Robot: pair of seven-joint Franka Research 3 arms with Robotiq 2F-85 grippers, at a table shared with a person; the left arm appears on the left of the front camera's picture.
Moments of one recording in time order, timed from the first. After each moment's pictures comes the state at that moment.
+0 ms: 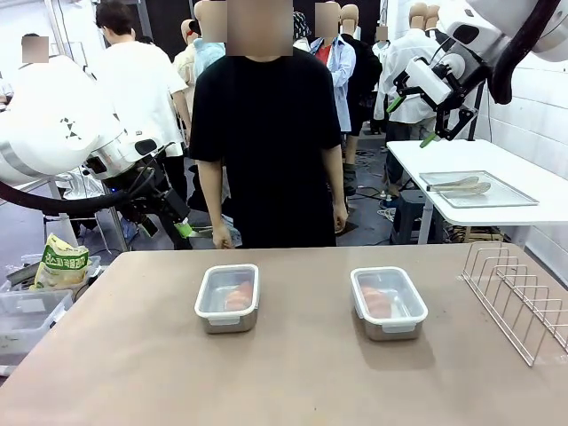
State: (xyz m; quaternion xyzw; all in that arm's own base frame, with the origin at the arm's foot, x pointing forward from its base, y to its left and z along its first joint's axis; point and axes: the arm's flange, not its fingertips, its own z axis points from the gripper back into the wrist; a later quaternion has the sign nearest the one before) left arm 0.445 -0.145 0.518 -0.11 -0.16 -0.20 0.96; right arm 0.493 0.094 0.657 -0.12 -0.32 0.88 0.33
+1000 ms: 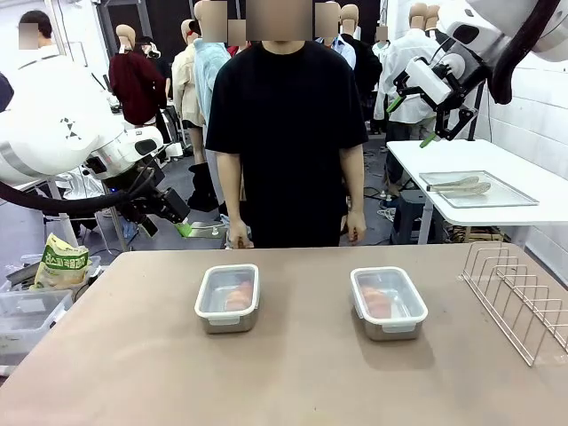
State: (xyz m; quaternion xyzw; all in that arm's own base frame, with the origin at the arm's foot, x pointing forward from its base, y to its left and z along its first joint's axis) left arm 0.445 -0.145 0.518 -0.11 -0.16 -0.20 0.96; right arm 0.493 0.094 0.657 -0.12 -0.32 0.88 0.33
